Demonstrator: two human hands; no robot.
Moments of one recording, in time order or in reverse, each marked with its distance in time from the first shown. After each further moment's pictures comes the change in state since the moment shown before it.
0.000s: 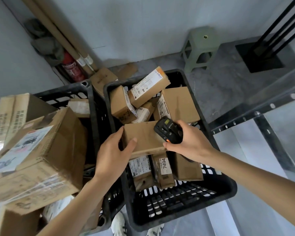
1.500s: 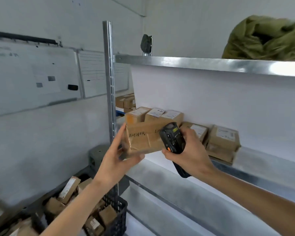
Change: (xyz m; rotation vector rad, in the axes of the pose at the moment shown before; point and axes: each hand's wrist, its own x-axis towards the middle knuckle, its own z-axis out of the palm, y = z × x) left_hand -0.466 0.312 -0.224 -0.547 -0.562 1.081; right_hand -0.686 -0.225 -0.207 0.104 1.175 0.105
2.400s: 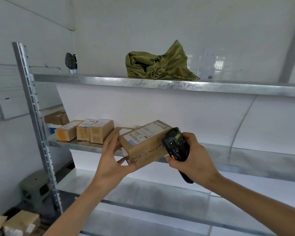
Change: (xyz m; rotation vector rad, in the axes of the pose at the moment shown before) left_hand -0.072 0.132 0.184 -0.131 -0.231 0.134; right_hand -0.194 0.025 -0.232 -0.227 0.311 0.181
